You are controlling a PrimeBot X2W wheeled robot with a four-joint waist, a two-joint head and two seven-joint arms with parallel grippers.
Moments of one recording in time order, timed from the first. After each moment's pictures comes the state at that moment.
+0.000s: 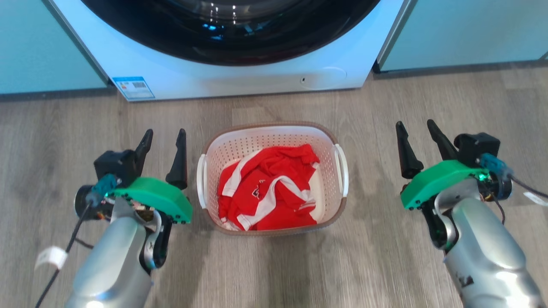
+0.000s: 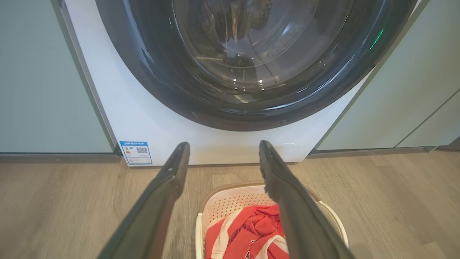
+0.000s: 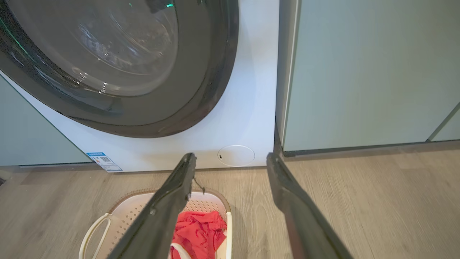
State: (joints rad) left arm -0.37 0.20 -0.42 0.43 -0.52 0.08 -0.25; right arm -0.45 -0.14 0.23 0.59 0.43 0.13 -0.25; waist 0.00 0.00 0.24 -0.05
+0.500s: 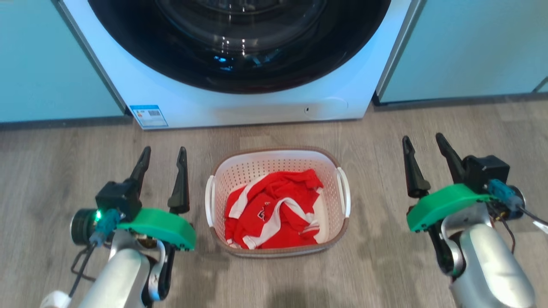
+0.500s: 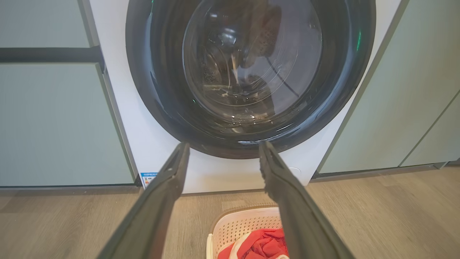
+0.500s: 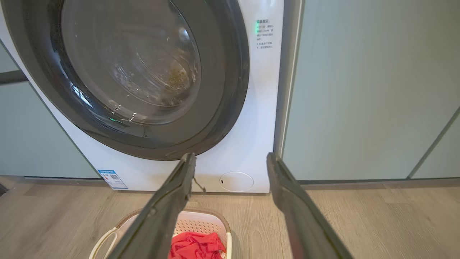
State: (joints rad) left arm -0.19 0.22 -0.40 0.16 -0.41 0.17 -0.25; right arm -0.25 -0.10 0.11 0.30 0.26 0.13 -0.19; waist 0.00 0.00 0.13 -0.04
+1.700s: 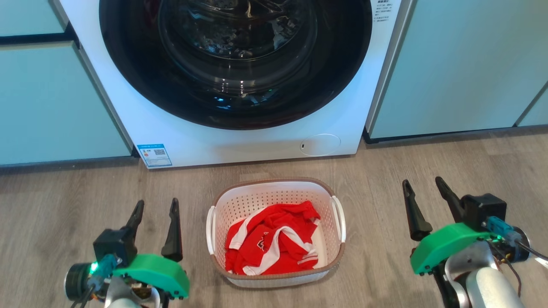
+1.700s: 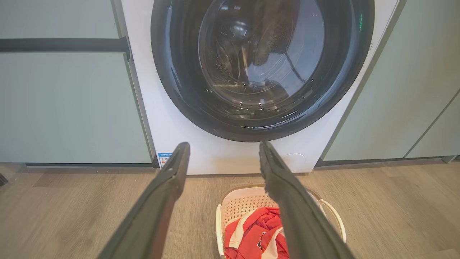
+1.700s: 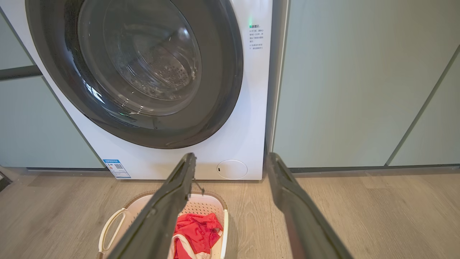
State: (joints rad) left arm 0.03 0.27 -0.40 0.05 -0.43 0.26 -0.18; right arm -0.03 -0.07 0.07 0.11 0.21 0.13 -0.04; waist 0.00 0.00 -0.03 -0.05
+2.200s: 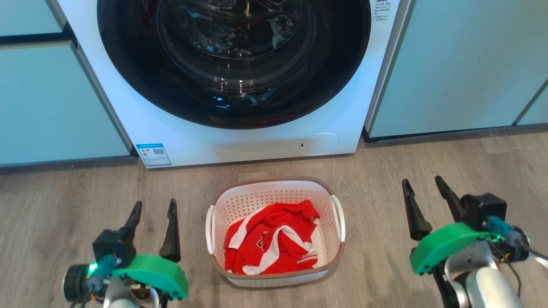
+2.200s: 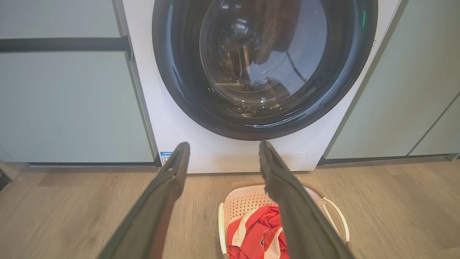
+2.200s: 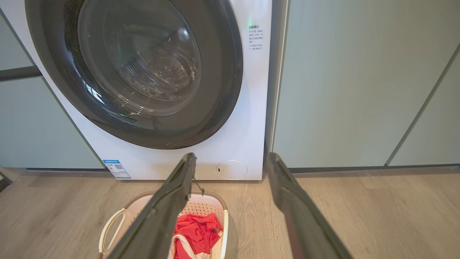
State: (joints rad) left arm 0.03 0.28 -0.40 0.04 -0.43 0.28 -0.18; right arm -0.03 -0.07 0.07 0.10 0.21 0.13 -0.04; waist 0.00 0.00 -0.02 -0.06
